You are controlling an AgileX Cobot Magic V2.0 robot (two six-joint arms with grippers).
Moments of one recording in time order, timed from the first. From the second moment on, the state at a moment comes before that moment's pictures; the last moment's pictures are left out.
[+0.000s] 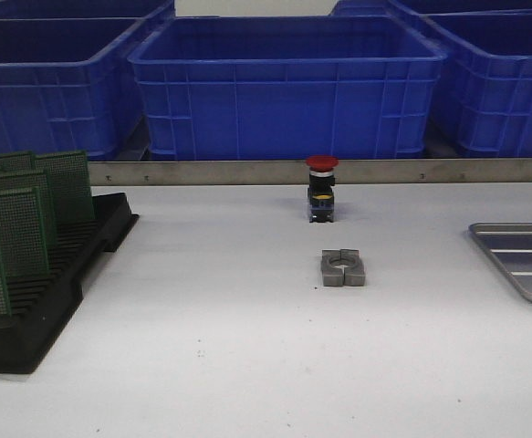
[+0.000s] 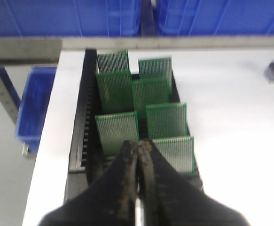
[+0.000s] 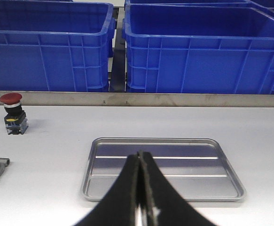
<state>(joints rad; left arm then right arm) -0.09 0.55 -0.62 -0.06 0.68 -0.02 -0.07 -0.01 0.03 -0.05 0.09 0.07</state>
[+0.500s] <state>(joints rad) -0.09 1.11 -0.94 -0.27 0.87 0.80 -0.07 -0.01 0.03 -0.05 0.09 0.07</state>
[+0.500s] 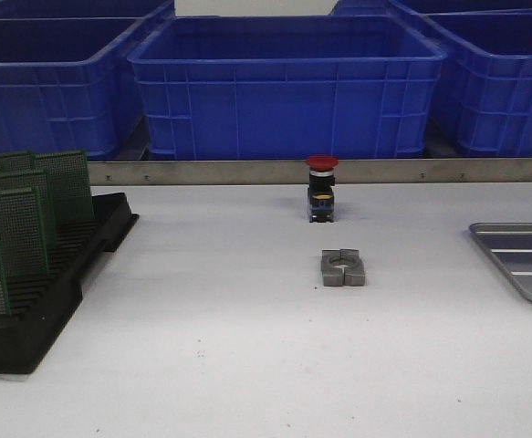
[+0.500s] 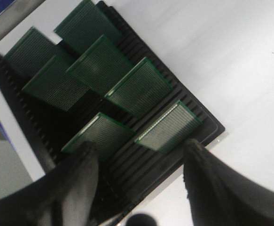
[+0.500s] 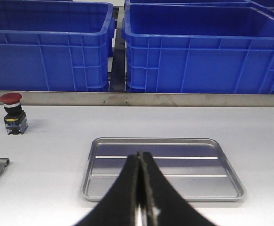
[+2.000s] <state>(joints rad) -0.09 1.67 -1.22 -0.37 1.20 1.48 -0.07 -0.01 0.03 -0.05 0.09 0.07</state>
